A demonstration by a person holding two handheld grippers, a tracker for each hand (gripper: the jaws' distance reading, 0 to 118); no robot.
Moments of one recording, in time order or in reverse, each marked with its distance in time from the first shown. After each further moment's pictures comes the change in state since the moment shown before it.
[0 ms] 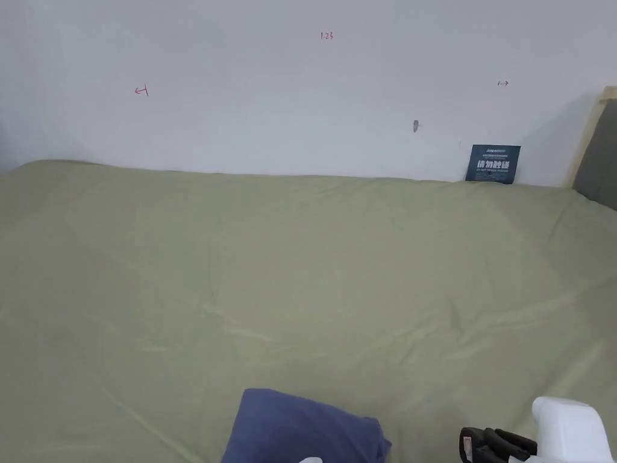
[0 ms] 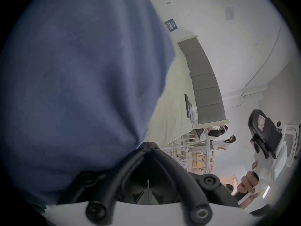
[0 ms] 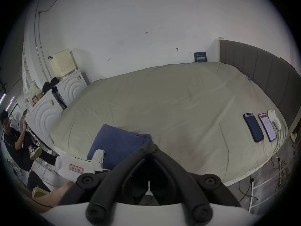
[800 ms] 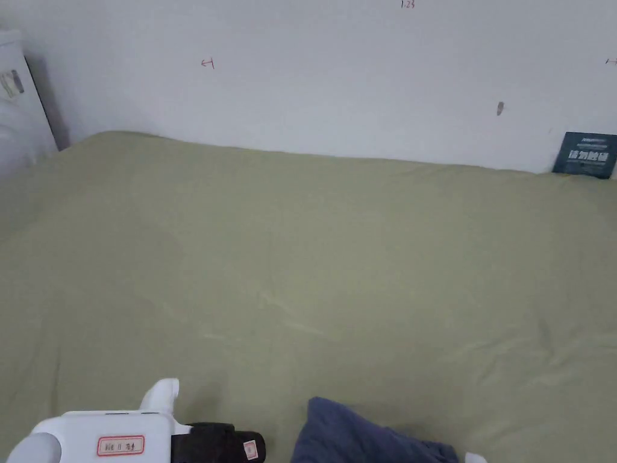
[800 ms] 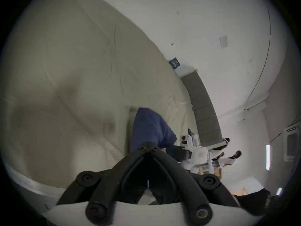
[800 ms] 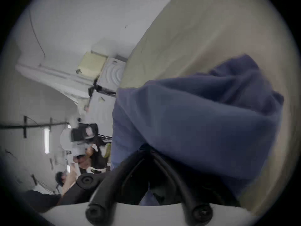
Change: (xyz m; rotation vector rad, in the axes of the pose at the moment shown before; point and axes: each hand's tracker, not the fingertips) left arm -0.089 0.087 0.190 0.189 0.051 0.036; right arm 0.029 -0.082 -0.236 -0.431 0.737 -0.492
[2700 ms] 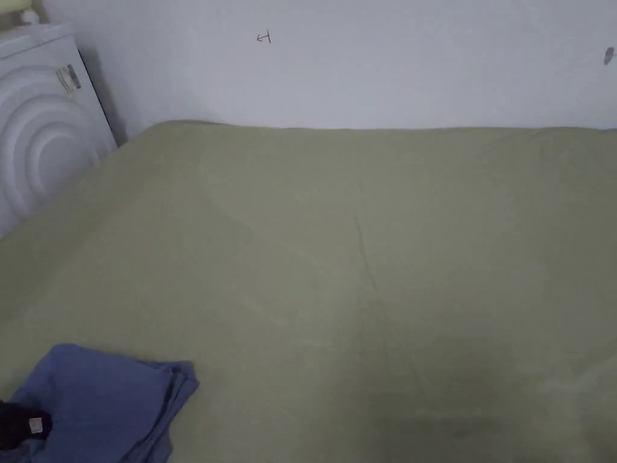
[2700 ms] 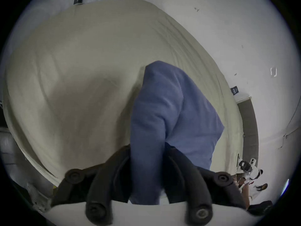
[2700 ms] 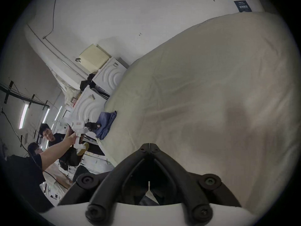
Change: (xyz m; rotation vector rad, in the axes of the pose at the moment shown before) left arm -0.212 0.130 0.286 0.142 0.531 0.146; right arm -0.120 0.005 -0.010 0.109 -0.207 0.323
